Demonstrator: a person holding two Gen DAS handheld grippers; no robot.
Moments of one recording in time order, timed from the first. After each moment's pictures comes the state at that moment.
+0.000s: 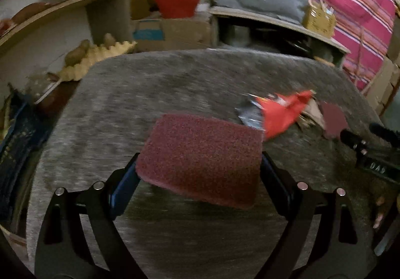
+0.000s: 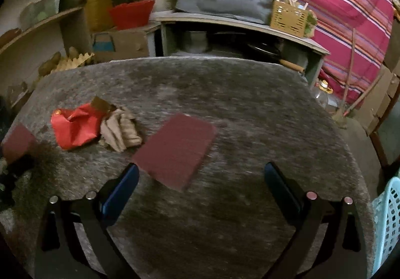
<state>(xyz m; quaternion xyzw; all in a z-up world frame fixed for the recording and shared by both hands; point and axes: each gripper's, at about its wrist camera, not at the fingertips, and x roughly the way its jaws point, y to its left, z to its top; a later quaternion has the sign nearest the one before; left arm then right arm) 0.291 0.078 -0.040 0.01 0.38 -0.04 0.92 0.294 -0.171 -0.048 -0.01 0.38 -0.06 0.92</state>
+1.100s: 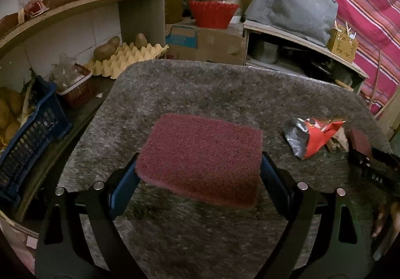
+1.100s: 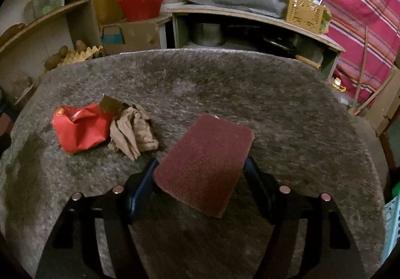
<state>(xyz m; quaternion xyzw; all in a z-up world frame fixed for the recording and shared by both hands) 0.290 0.127 -0.025 -0.03 0.36 0.01 0.93 0.301 -0.171 -0.051 0.00 0.39 -0.03 0.92</state>
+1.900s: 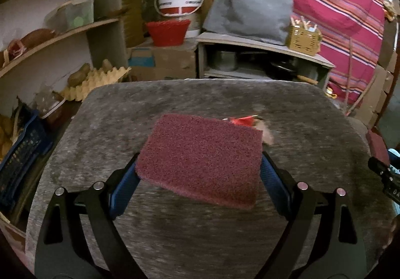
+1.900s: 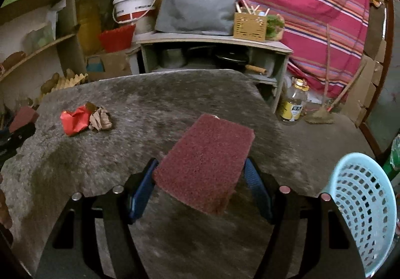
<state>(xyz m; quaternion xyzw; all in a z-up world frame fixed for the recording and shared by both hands) 0.238 0.009 0.007 0.01 0.32 -0.05 0.95 0.175 -0.274 -0.005 0.03 0.34 -0.08 0.94</state>
